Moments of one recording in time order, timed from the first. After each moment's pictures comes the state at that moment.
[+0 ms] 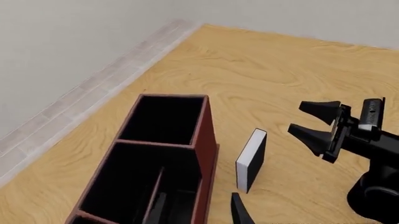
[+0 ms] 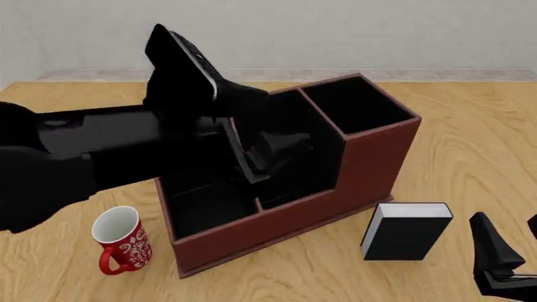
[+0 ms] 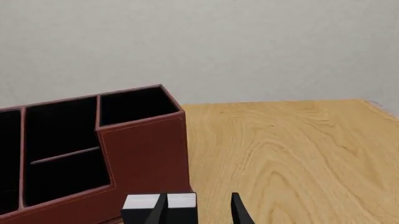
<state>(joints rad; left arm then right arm) -0.94 1.16 -1.03 0.23 0.15 0.00 0.05 0.00 -0.03 0.04</state>
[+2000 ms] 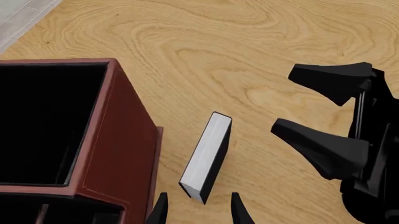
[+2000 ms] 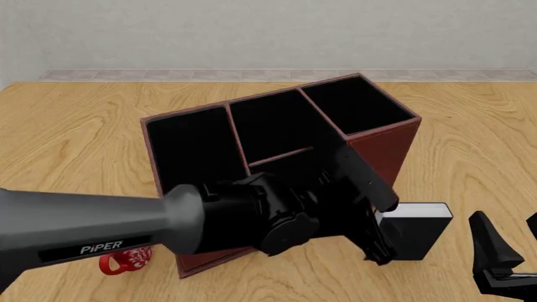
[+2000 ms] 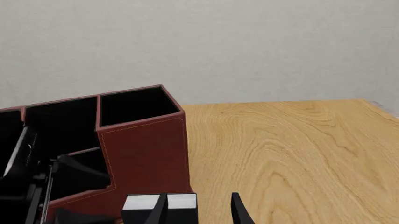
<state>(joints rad) -1.10 1.82 -1.24 0.05 0.08 0.00 0.07 0.00 -0.05 0.04</state>
